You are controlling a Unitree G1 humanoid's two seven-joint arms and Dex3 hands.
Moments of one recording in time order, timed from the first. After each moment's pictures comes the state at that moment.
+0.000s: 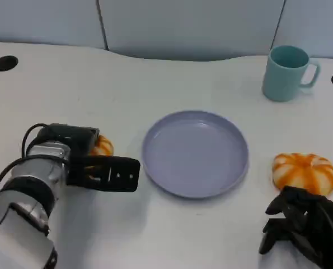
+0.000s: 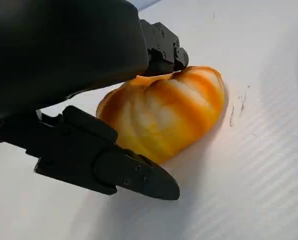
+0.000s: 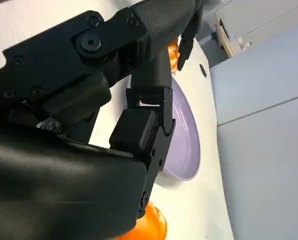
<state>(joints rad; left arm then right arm) -0.93 0.19 -0.63 1.35 0.81 -0.04 0.02 0.02 -0.01 -0.14 0.31 0.37 -0.01 0.53</state>
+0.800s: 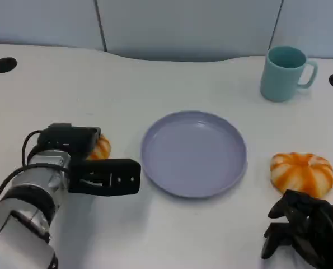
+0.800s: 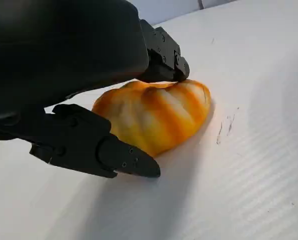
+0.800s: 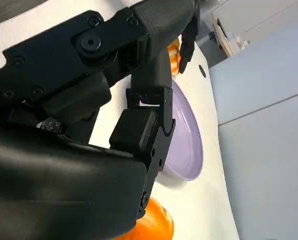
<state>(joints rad) -0.89 0.18 -0.60 1.35 0.76 -0.05 0.16 0.05 -0.01 -0.14 0.25 0.39 0.04 0.52</state>
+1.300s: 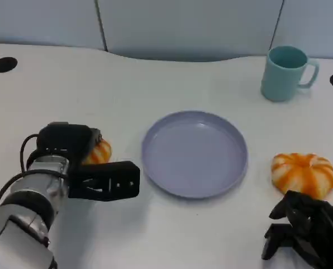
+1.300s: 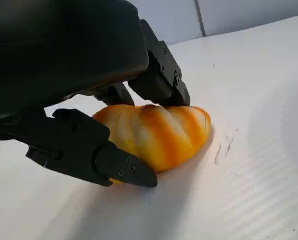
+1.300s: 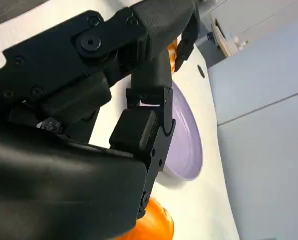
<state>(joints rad) -0.87 0.18 -0.59 1.35 0.76 -0.08 0.29 0.06 -0.01 -0.14 0.24 0.40 0.04 0.52</state>
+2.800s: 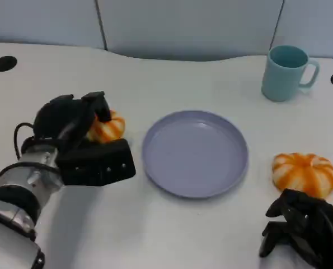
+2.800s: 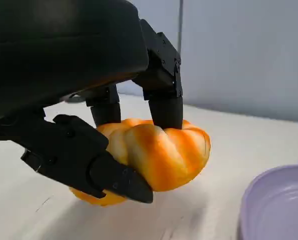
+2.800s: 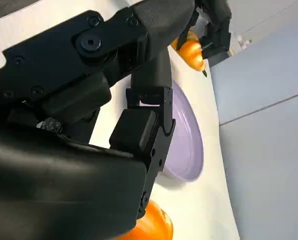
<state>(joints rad) -0.89 0.22 -0.49 1.29 0.69 -0.39 0.50 0.04 -0.01 -0.13 0.27 0.39 0.03 0.51</state>
